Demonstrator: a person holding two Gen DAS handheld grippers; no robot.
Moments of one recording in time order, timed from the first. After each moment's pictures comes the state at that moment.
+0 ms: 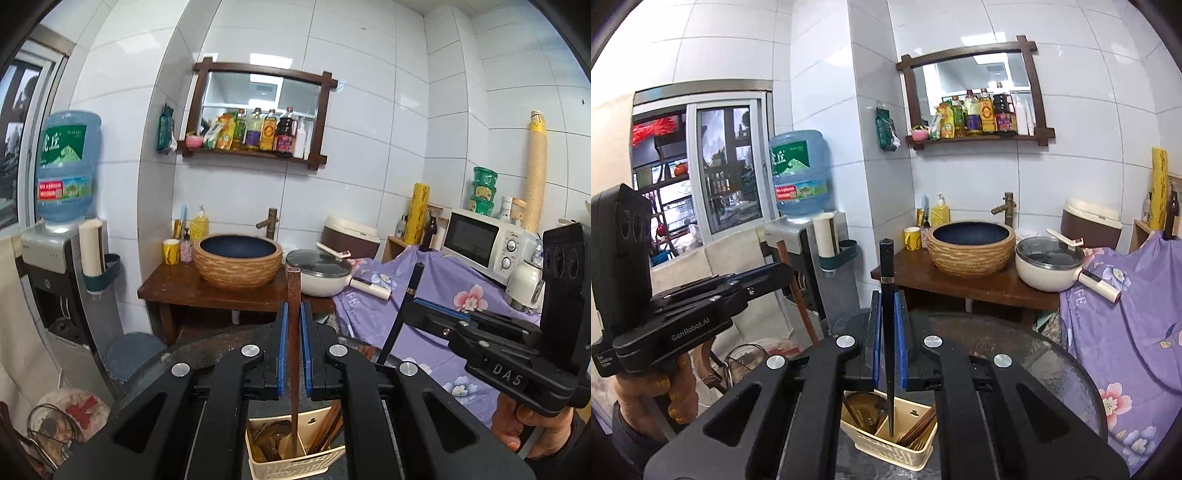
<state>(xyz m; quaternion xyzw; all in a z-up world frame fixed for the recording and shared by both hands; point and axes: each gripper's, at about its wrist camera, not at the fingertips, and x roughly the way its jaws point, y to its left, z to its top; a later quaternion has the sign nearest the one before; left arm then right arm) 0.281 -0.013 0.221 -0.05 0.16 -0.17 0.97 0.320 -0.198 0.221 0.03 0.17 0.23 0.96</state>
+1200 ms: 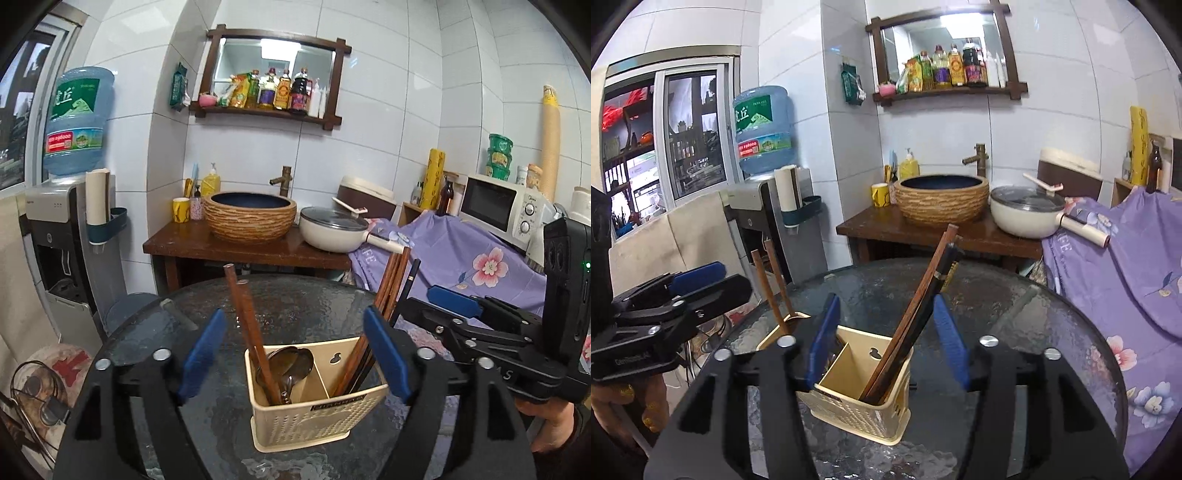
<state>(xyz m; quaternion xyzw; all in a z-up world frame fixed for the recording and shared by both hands) 0.275 -0.014 0.114 -0.05 0.19 -0.15 0.97 0.320 -0.207 0.109 0.01 0.20 0.17 0.96</state>
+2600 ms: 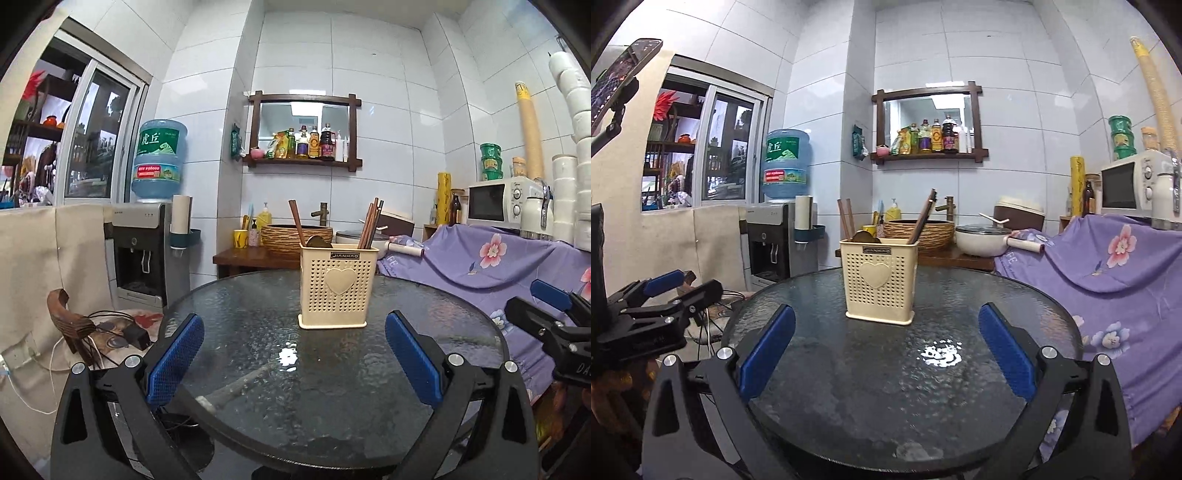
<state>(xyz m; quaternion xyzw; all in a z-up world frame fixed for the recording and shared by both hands) -0.001 0.019 0.004 -0.02 0.07 -0.05 1.00 -0.010 -0.224 0.003 0.00 0.07 0.11 0.99</state>
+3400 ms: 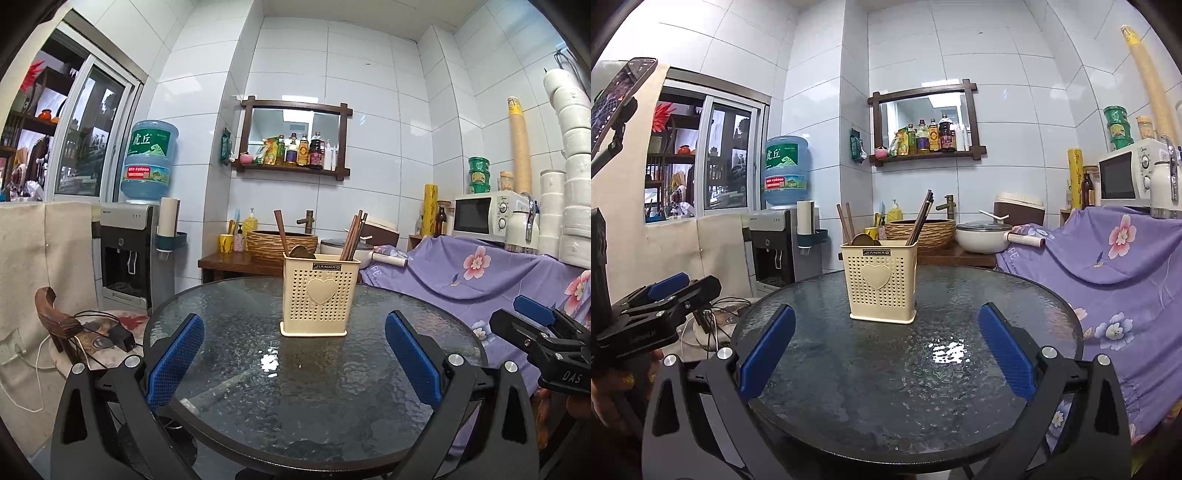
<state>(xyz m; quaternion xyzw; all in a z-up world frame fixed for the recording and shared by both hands) -0.010 0.018 0.011 -0.04 0.06 -0.08 0.99 -0.011 -0.234 0.008 0.02 0.07 0.13 0.99</state>
